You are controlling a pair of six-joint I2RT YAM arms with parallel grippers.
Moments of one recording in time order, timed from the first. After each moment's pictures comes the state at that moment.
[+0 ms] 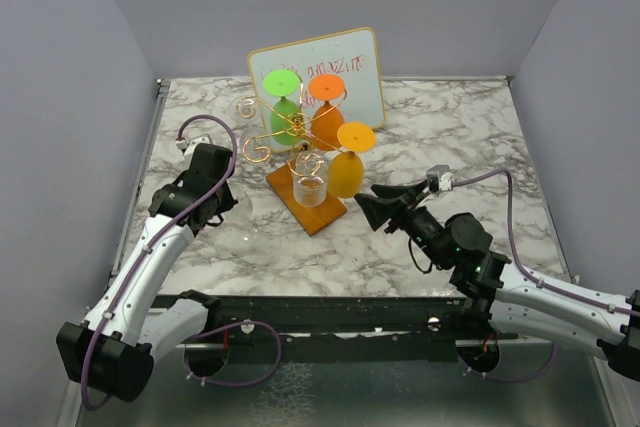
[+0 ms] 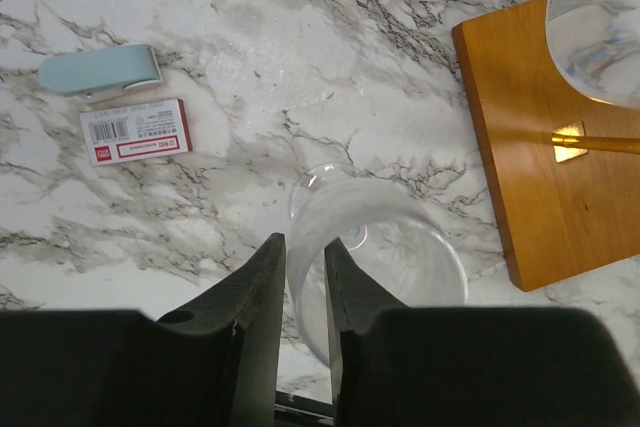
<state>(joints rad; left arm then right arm) -0.32 0.99 0.96 -0.88 -0.33 -0.56 1.04 0.75 0.44 0.49 0.34 0.35</state>
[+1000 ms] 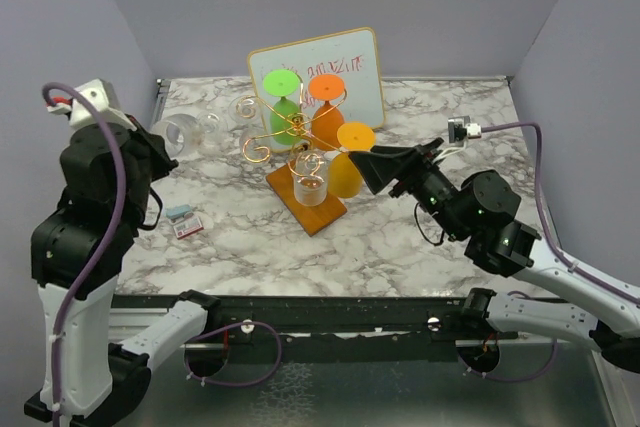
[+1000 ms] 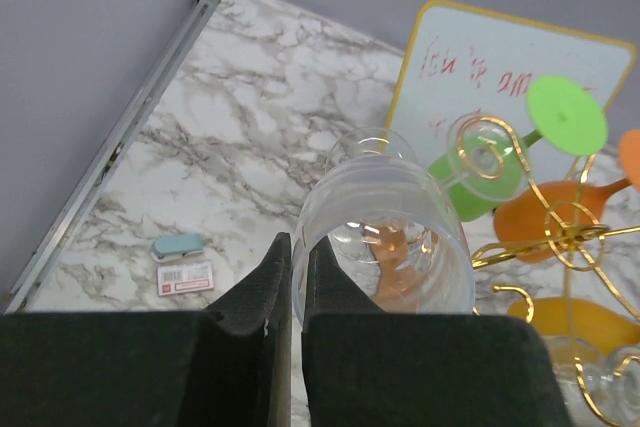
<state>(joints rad) -0.32 0.93 1.71 -1.12 -0.49 -0.45 1.04 0.86 0.94 0.14 0.35 0.57</state>
